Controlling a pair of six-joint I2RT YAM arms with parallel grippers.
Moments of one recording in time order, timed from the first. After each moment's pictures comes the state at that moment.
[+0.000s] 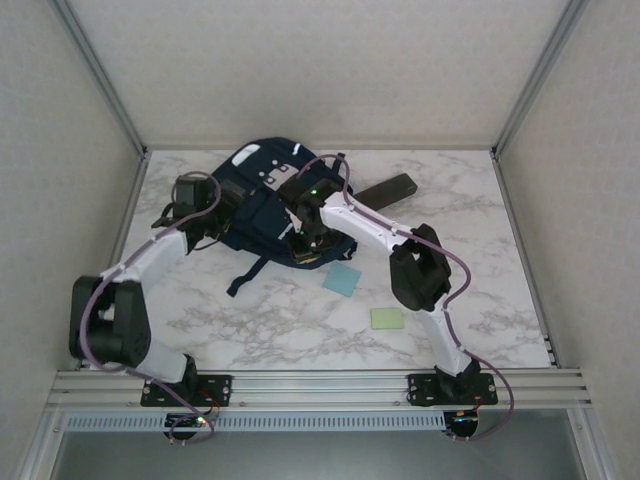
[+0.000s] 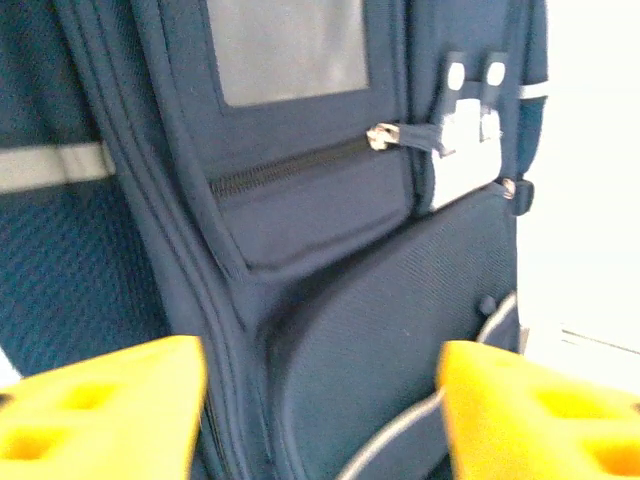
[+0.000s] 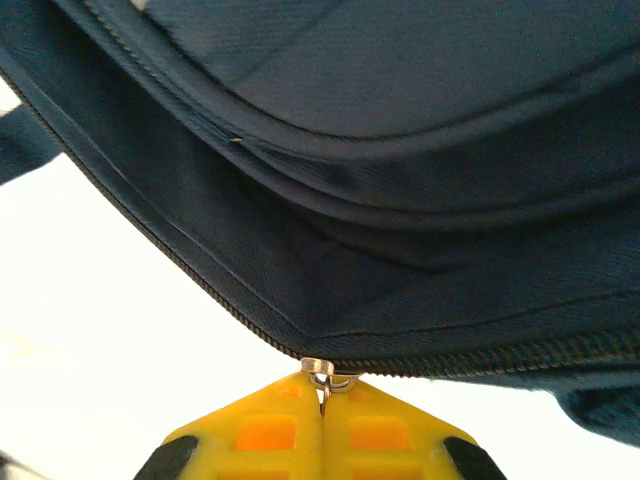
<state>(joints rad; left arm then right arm) -0.15 1.46 0.95 -0.22 0.18 -1.11 0.83 2.21 1.99 -1.21 -0.20 0.40</state>
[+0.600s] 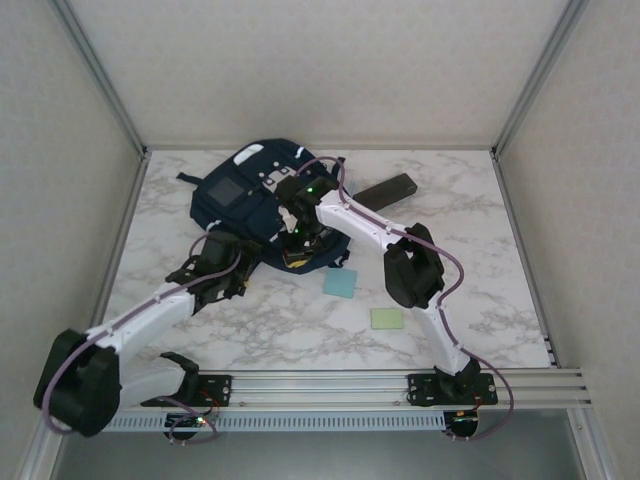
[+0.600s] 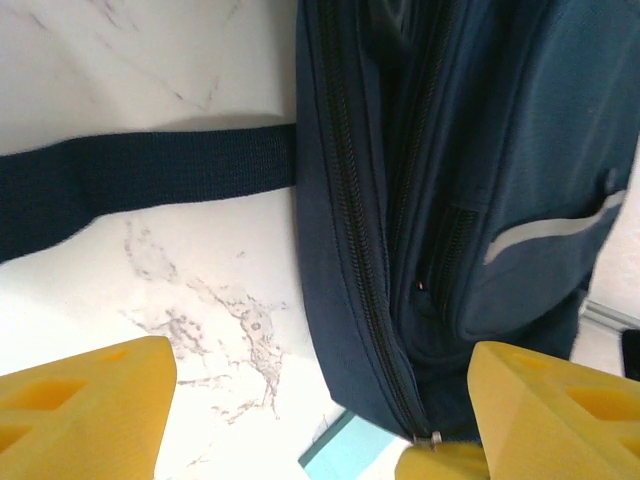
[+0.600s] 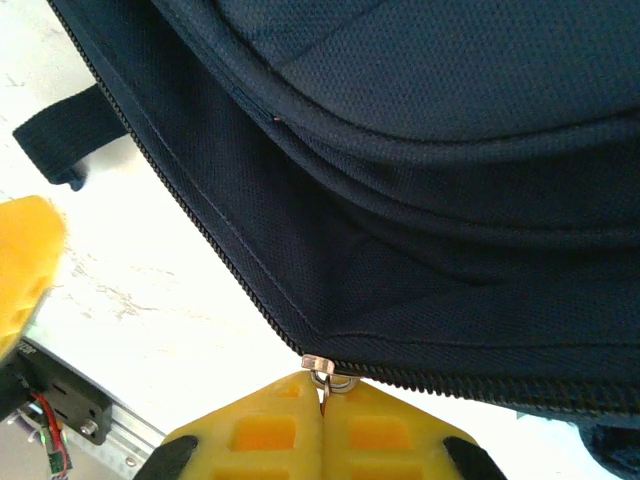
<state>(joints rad) -0.46 1.18 0.58 -0.24 -0.01 -1.52 0.83 2.25 2.04 -1.22 -0.37 0.41</state>
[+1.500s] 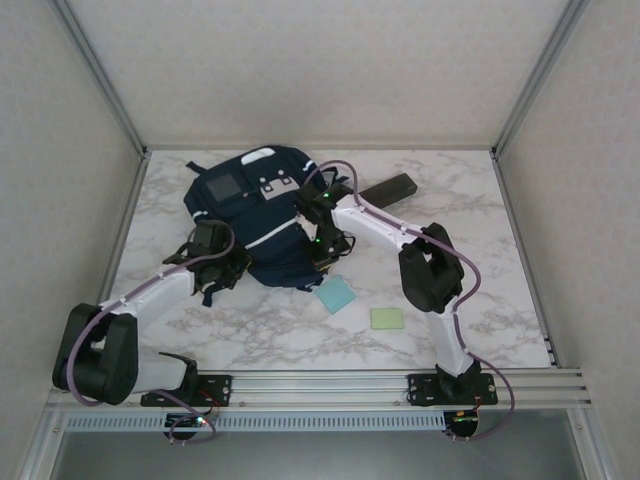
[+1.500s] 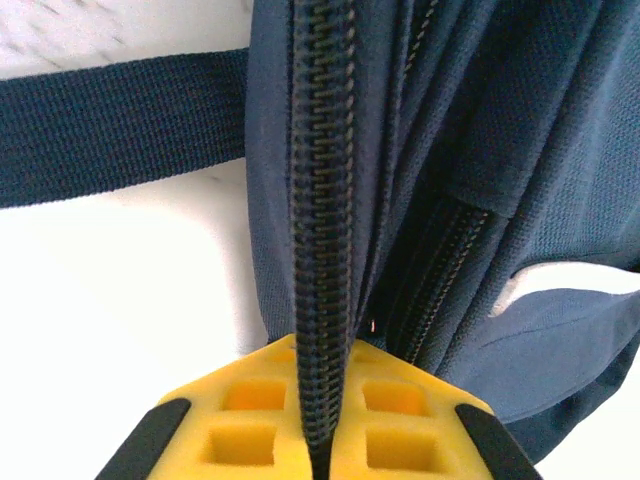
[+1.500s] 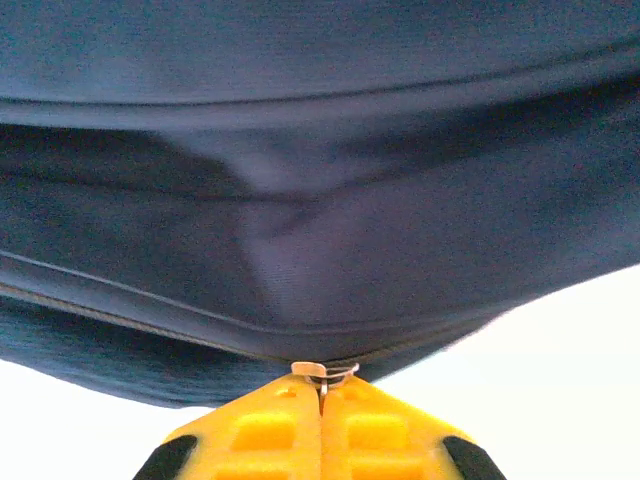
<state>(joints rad) -0.25 1.31 0.66 -0.32 0.19 -1.23 0.77 2.12 1.81 -1.24 -0.09 0.17</state>
